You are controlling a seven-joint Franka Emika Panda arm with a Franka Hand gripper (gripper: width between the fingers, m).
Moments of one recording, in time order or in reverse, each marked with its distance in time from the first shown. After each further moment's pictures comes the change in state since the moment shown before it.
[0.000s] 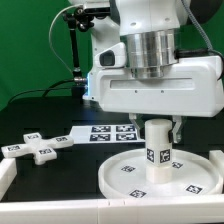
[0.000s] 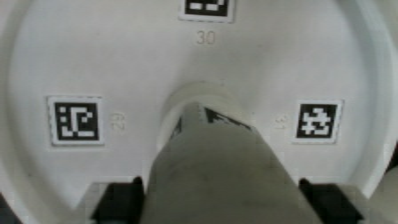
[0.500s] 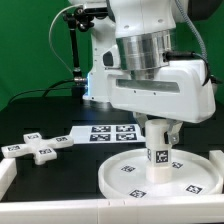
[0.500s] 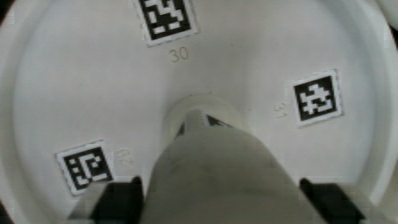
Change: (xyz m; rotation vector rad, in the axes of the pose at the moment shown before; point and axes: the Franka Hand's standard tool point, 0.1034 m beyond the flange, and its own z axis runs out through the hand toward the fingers) arm -0.001 0.000 0.000 0.004 -0.039 0.193
